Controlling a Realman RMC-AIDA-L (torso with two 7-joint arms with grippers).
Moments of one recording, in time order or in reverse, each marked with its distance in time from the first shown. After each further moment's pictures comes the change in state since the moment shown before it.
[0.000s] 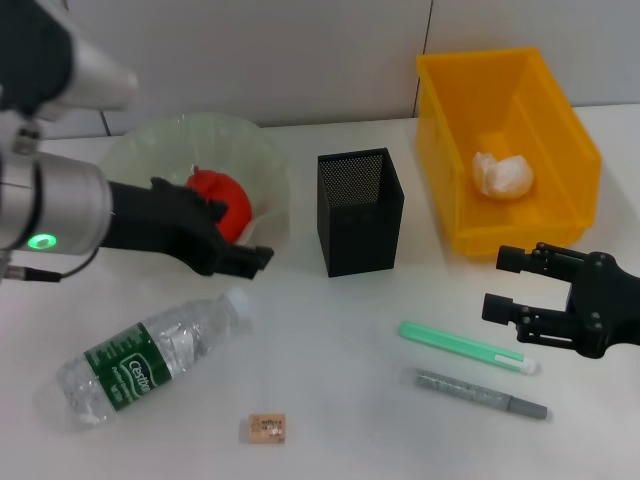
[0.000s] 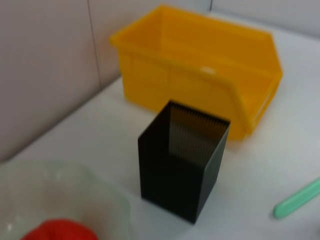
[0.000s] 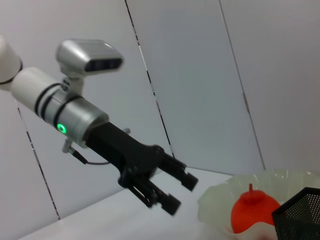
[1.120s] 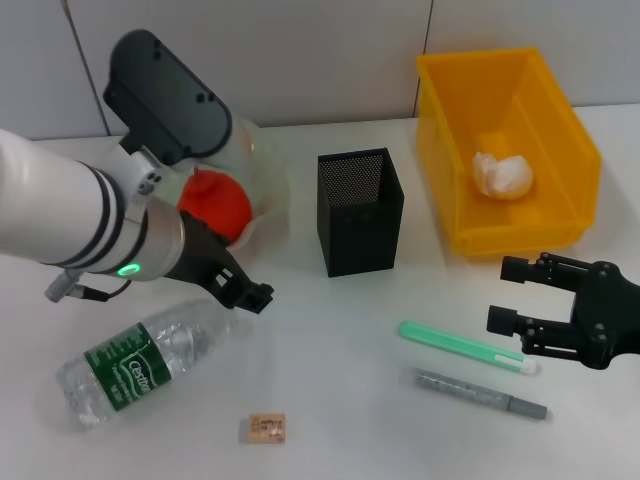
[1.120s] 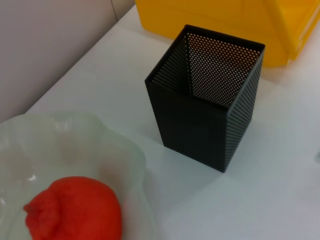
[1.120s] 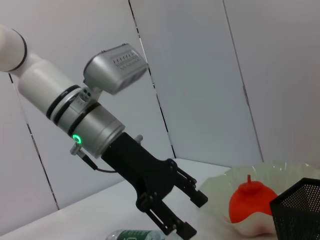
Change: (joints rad) left arm -0.077 -0.007 0.285 -0.026 0.324 -0.080 -0.285; right arm -0.012 -0.006 -0.009 0.001 -0.009 -0.001 -0.016
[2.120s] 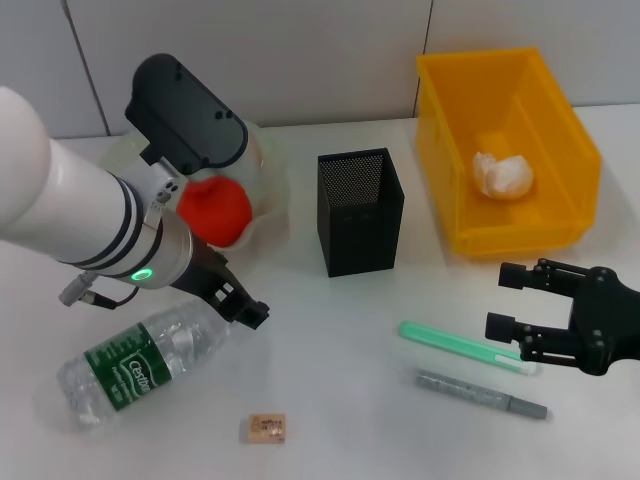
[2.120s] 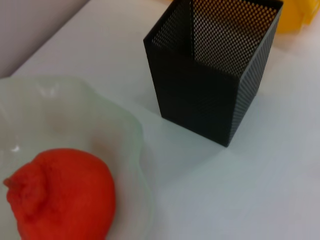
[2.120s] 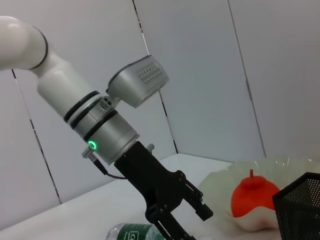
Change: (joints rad) left arm -0.092 -0.002 0.018 -0.169 0.015 -0.011 -0.028; right arm 0.001 0.000 -0.002 -0.005 -0.014 0.001 -0.010
